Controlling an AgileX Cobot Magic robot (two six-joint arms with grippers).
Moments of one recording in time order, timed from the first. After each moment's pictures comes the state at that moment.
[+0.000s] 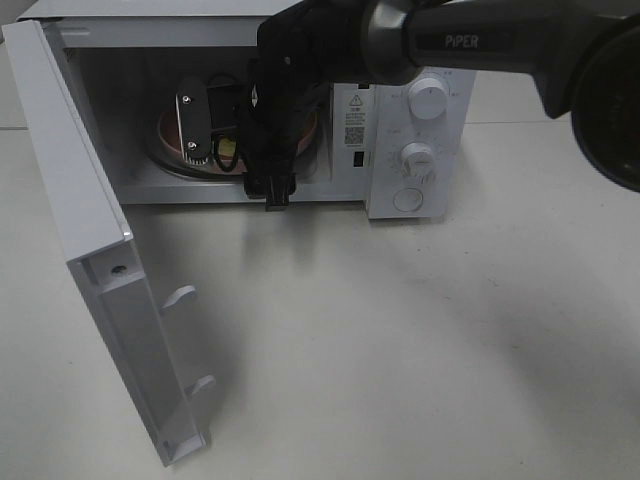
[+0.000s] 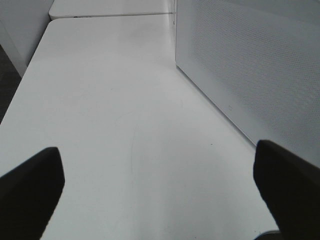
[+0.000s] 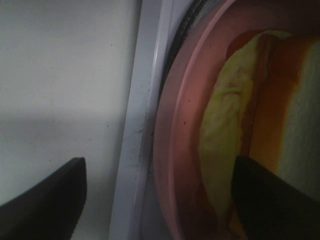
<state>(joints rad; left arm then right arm) 0.06 0.00 -0.52 -0.08 1.07 0.11 0.68 2.35 -1.94 -0.18 0.57 -1.00</state>
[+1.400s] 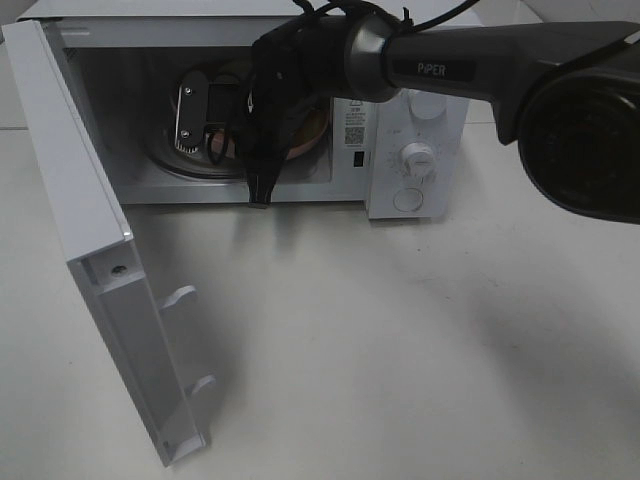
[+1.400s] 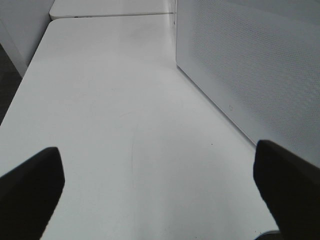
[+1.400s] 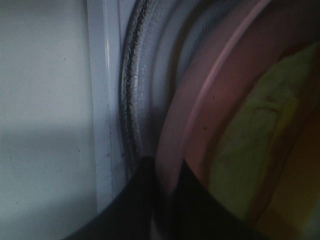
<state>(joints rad) 0.06 0.00 -0.52 -0.08 1.07 0.11 0.66 2.44 -2.04 -0.21 0.56 -0.82</state>
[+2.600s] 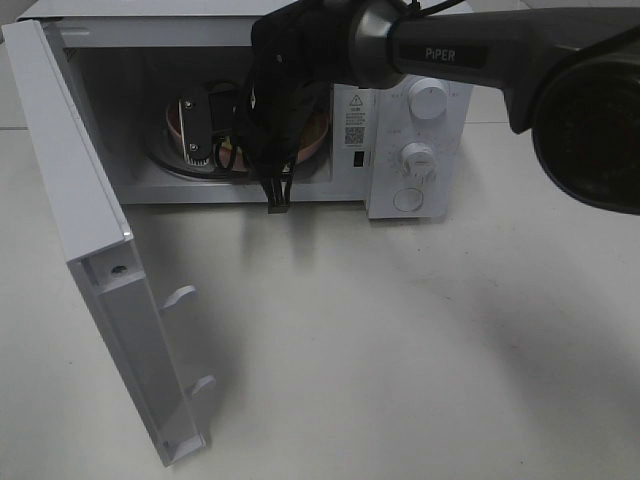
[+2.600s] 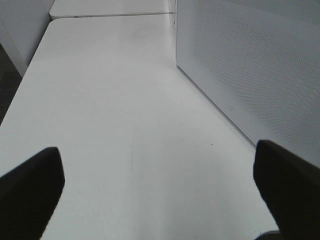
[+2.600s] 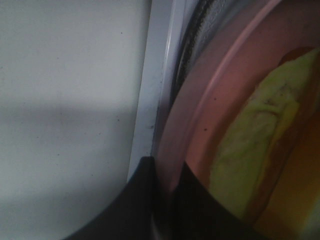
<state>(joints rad) 0.06 0.00 -0.52 -0.08 1.07 0.11 0.66 2.40 -2.04 -0.16 0.69 -1.03</state>
